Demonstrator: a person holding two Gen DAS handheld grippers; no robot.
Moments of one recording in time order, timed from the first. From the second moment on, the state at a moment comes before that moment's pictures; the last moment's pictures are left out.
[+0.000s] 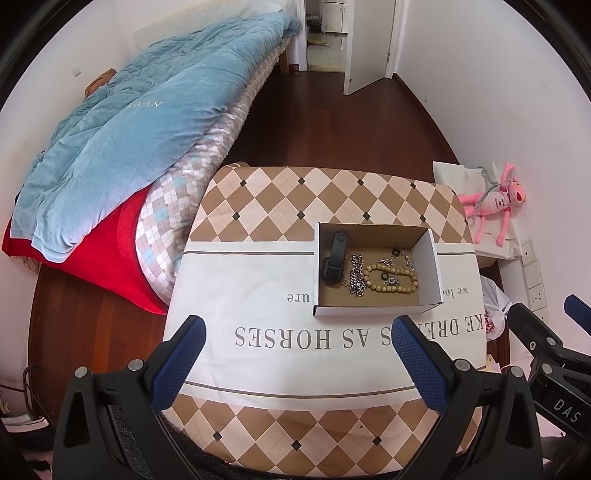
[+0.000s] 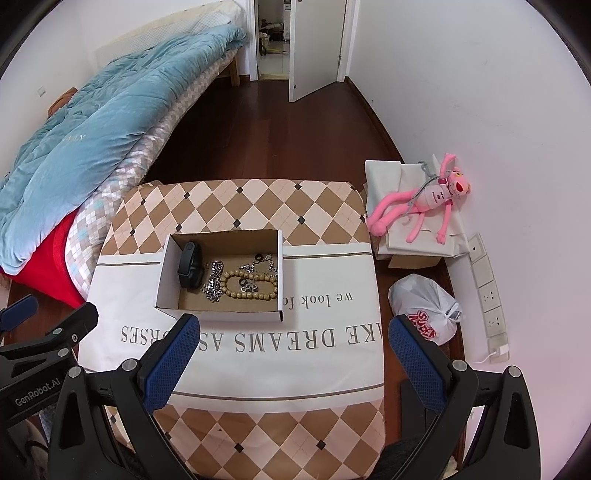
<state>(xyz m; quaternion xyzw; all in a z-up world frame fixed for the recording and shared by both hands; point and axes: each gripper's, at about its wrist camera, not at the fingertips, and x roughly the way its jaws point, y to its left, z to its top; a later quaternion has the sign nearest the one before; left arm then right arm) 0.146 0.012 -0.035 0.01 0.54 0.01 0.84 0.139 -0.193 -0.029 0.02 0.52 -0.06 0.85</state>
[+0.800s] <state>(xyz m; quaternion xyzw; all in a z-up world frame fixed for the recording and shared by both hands) 0.141 0.010 -0.029 0.01 0.53 0.00 0.85 0.138 -0.188 -0.030 0.01 0.52 -0.05 0.85</state>
